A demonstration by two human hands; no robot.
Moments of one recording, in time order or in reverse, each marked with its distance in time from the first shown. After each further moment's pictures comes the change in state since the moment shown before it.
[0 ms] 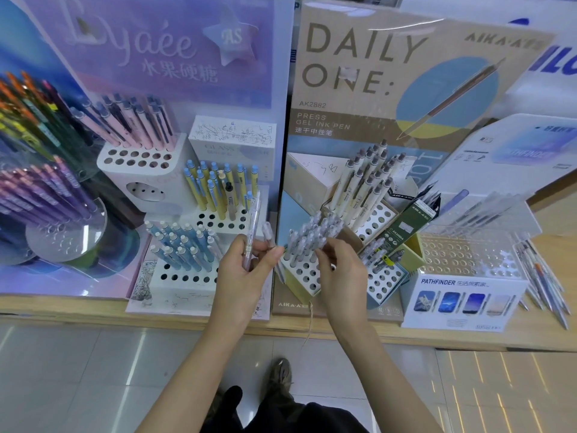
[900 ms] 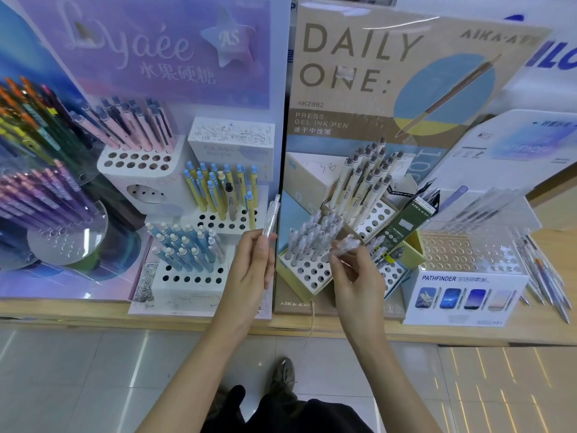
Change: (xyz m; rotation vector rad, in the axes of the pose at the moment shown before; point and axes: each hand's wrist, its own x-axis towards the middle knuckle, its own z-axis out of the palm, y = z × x) left_hand -0.002 0.008 0.003 -0.086 -0.153 -0.030; right_hand -0.015 -0.002 -0.026 0.363 -0.049 0.177
